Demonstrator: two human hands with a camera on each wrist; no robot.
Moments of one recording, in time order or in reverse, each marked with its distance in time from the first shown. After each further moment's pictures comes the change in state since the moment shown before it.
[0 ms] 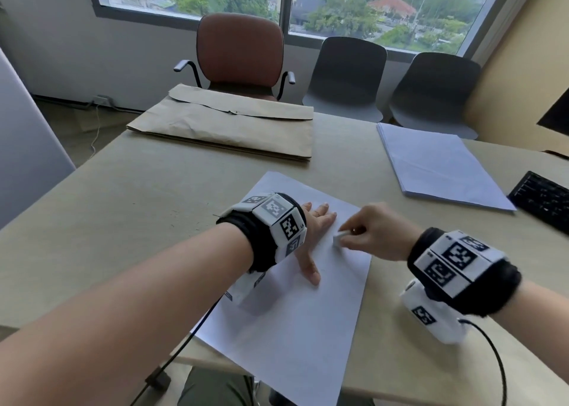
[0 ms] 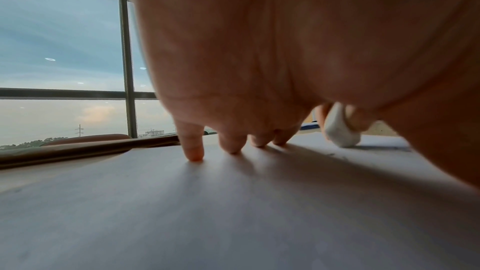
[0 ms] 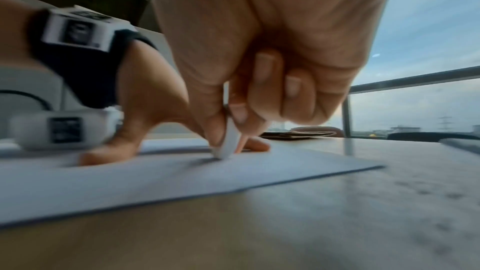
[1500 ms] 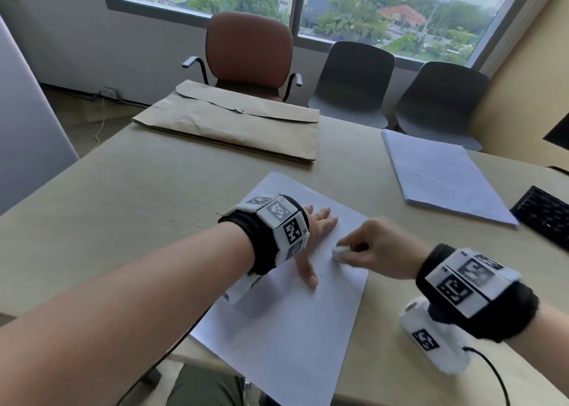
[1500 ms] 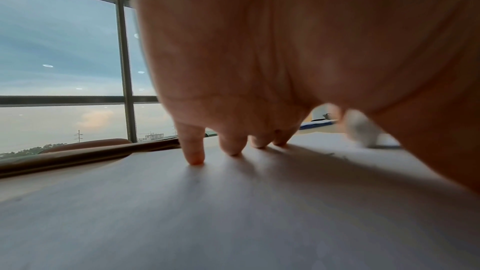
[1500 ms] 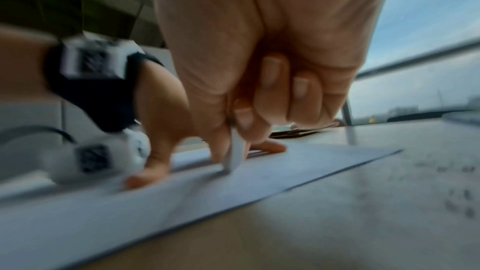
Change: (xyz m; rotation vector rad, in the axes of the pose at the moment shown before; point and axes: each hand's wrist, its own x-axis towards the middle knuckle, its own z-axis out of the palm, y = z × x) left_hand 0.002 0.000 0.001 -0.011 0.003 -0.010; right_hand -0.011 -0.001 0.001 0.018 -0.109 -0.063
